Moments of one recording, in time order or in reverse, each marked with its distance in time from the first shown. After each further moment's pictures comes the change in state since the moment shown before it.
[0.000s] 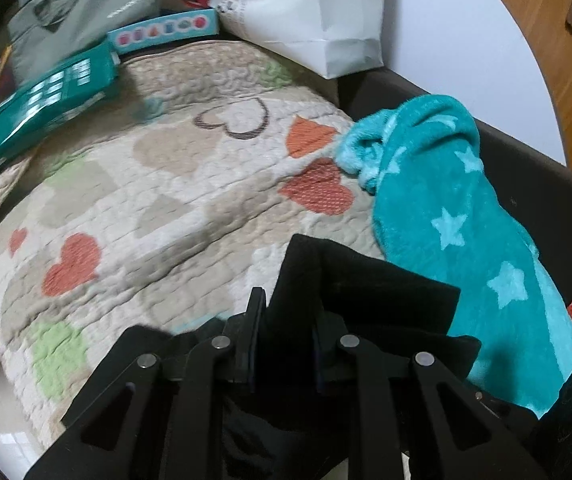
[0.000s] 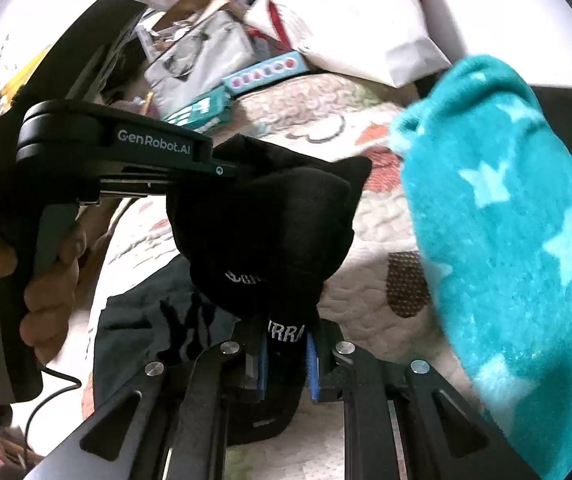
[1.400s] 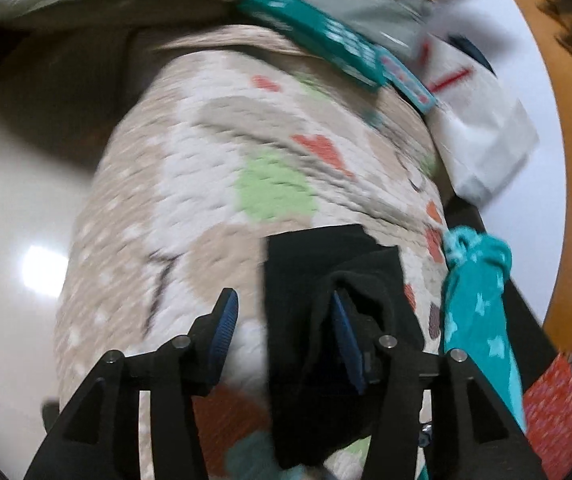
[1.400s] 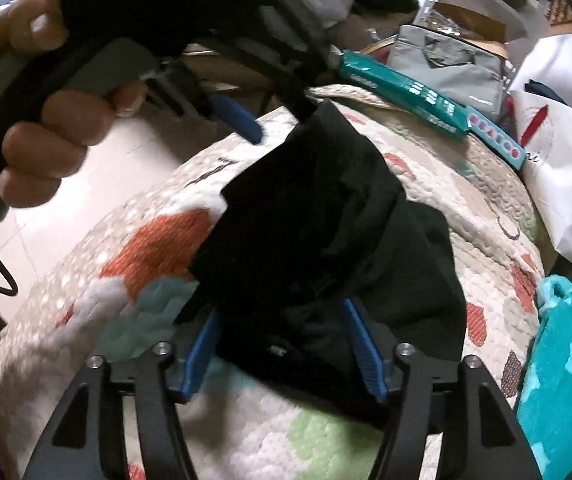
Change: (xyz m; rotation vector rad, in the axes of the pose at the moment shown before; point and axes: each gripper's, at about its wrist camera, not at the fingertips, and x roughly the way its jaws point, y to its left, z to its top) left arm -0.089 0.208 -0.214 -0.745 -0.189 -0.079; right arm 0.030 0.198 -0.129 -0.858 0.112 0.075
